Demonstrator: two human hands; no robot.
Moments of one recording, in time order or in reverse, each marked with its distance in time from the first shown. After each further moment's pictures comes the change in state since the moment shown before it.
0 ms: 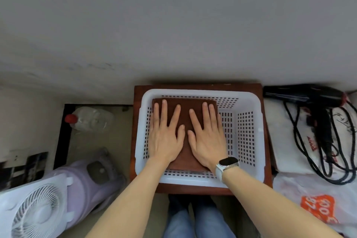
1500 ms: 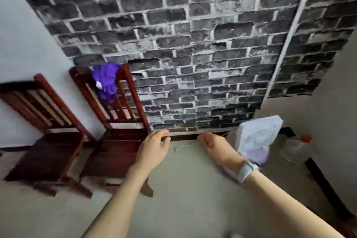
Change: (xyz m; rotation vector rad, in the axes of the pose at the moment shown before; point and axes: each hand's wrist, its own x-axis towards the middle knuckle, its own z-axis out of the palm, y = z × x) left_hand -0.825 -0.135 -0.130 -0.391 0.824 -1.337; right_hand -0.557 -0.441 -0.006 0.057 -0.720 -1.365
